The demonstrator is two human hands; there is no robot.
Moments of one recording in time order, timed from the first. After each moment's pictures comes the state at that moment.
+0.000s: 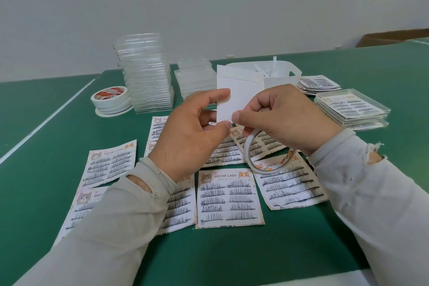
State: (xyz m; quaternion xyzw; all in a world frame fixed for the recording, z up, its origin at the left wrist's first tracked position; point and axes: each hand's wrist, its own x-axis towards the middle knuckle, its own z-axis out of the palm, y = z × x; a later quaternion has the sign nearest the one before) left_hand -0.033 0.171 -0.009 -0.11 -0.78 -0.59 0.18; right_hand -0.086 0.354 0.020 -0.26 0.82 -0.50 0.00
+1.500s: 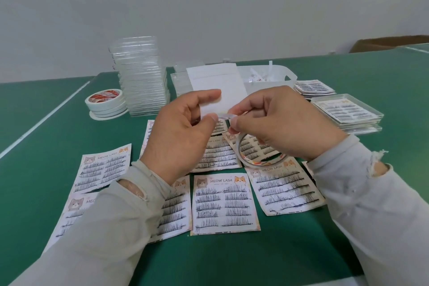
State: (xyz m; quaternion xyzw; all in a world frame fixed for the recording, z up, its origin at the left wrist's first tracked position) left_hand -0.039 0.169 -0.009 -0.08 -0.78 -0.57 0.26; right_hand -0.080 0.355 0.026 -0.27 0.82 -0.51 0.03
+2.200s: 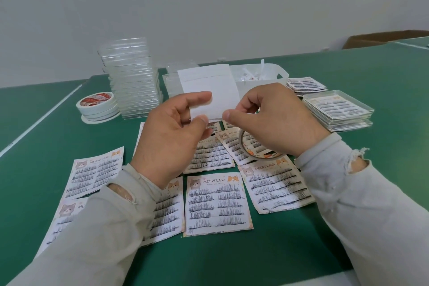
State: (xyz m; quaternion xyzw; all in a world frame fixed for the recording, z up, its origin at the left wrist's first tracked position) left_hand -0.039 0.172 -0.010 -0.08 -0.73 -0.63 0.24; right_hand -0.086 0.353 0.023 -0.19 0.90 -0.37 -0.12
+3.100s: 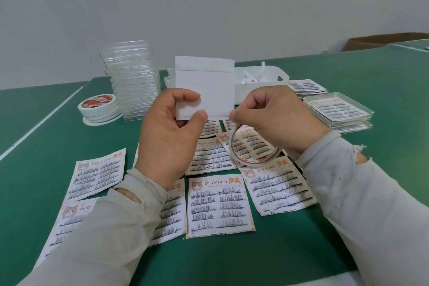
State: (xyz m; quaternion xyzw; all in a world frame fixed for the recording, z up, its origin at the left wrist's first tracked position) left_hand -0.041 0.171 -0.012 -0.06 -0.73 -0.59 0.34; right_hand -0.087 0.353 0.020 -0.18 0.81 -0.55 -0.07
